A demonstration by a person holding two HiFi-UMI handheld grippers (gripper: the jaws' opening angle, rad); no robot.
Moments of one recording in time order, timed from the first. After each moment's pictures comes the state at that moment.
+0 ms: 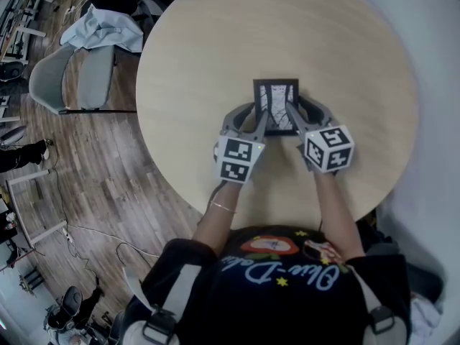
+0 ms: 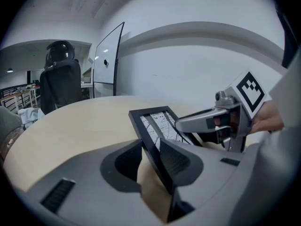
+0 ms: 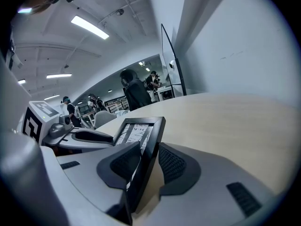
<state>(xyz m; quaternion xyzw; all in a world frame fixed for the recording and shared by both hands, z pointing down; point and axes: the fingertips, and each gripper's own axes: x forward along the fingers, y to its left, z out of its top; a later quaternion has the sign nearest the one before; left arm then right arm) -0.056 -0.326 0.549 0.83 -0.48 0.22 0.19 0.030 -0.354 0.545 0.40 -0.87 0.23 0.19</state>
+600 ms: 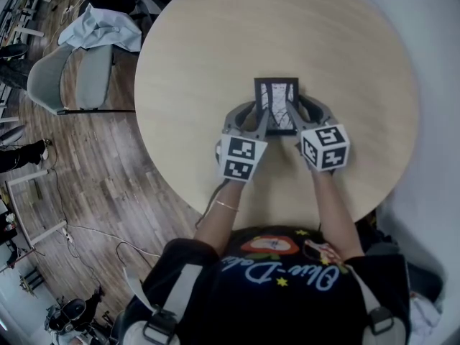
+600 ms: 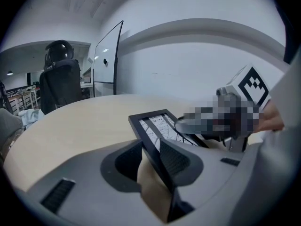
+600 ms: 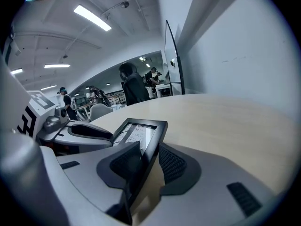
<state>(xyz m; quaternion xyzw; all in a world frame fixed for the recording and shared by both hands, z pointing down) -0.051 -0.330 0.555 0.82 -0.48 0.22 0.19 0.034 -0.357 0.553 0.42 -0.86 0.20 0.23</state>
